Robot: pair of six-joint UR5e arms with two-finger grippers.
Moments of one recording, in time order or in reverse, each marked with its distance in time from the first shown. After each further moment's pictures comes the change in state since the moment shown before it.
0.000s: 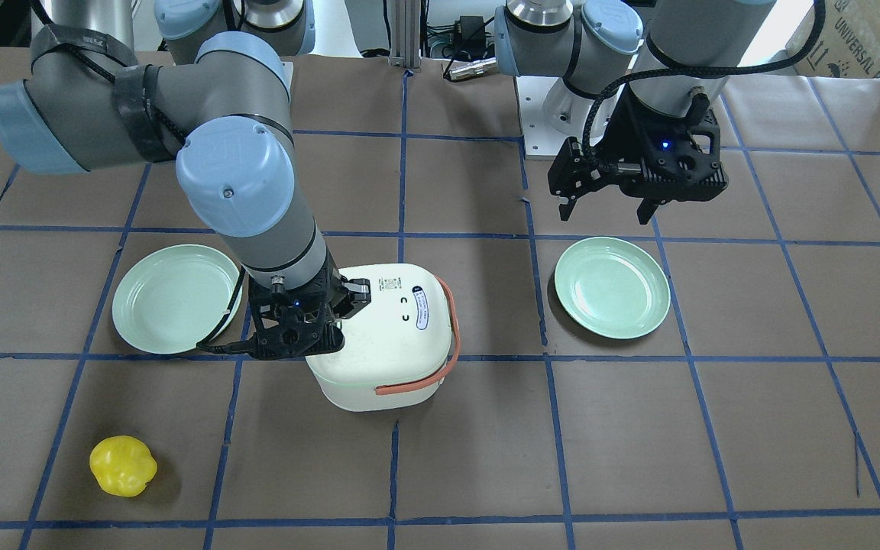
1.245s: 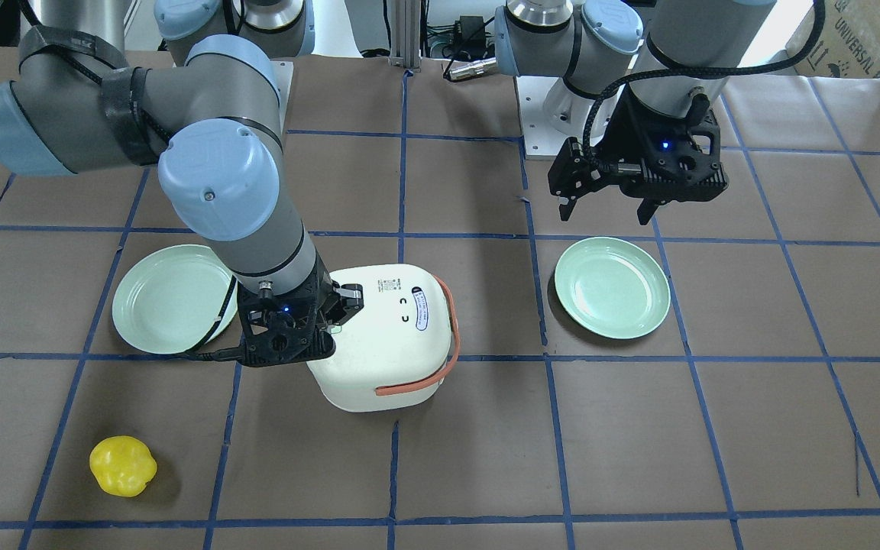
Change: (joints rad) left arm 0.000 0.000 0.000 0.000 0.000 0.000; right arm -0.015 -0.001 -0.006 -0.015 0.007 -0.025
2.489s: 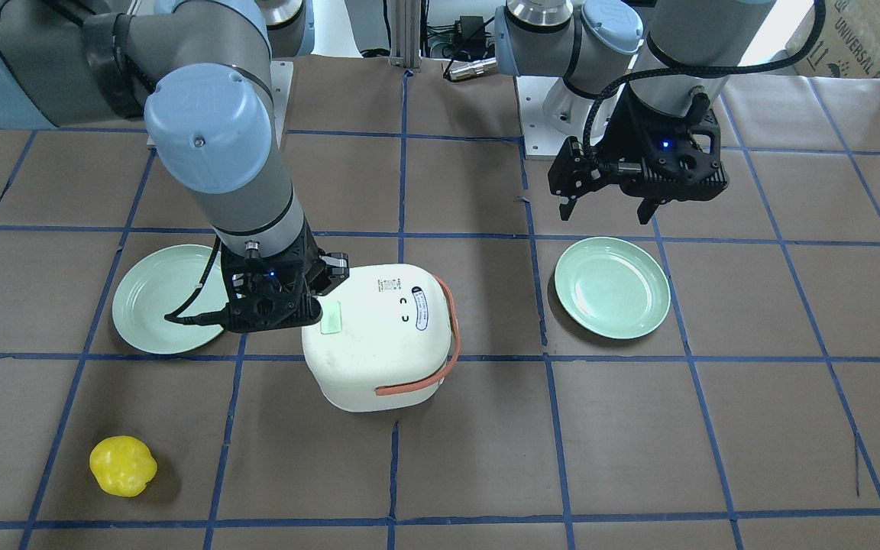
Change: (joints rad) left arm 0.000 0.001 0.000 0.000 0.000 0.000; right arm -0.004 -0.059 0.003 0.079 -0.052 -0.009
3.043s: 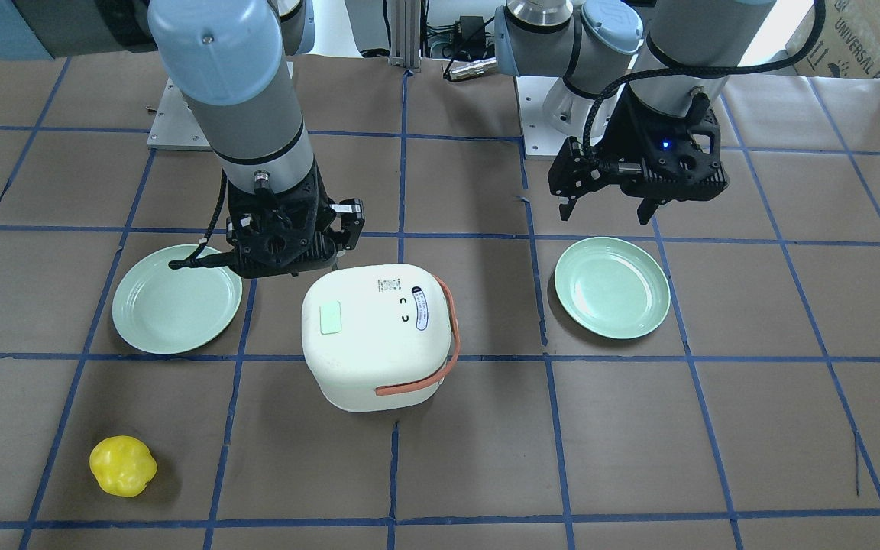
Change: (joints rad) left arm 0.000 0.000 0.000 0.000 0.000 -0.001; right arm 0.036 -0.078 0.001 0.053 -0.003 0.000
